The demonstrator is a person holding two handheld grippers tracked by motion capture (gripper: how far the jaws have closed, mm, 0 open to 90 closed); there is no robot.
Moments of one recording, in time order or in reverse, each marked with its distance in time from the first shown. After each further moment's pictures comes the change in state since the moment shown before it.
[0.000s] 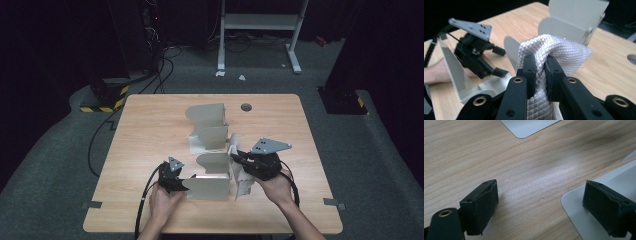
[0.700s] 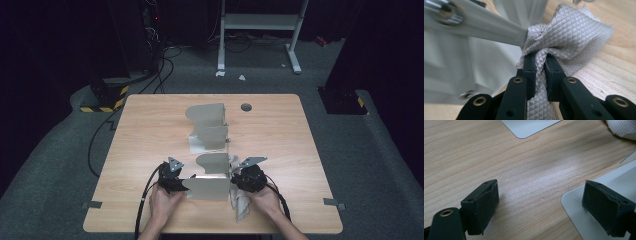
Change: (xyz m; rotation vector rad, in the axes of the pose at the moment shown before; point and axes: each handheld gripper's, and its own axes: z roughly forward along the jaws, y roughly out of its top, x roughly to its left) left arm 0.000 -0.001 -0.001 -0.001 0.003 -0.005; right arm -0.012 -0.094 0.083 0.315 0.022 0.133
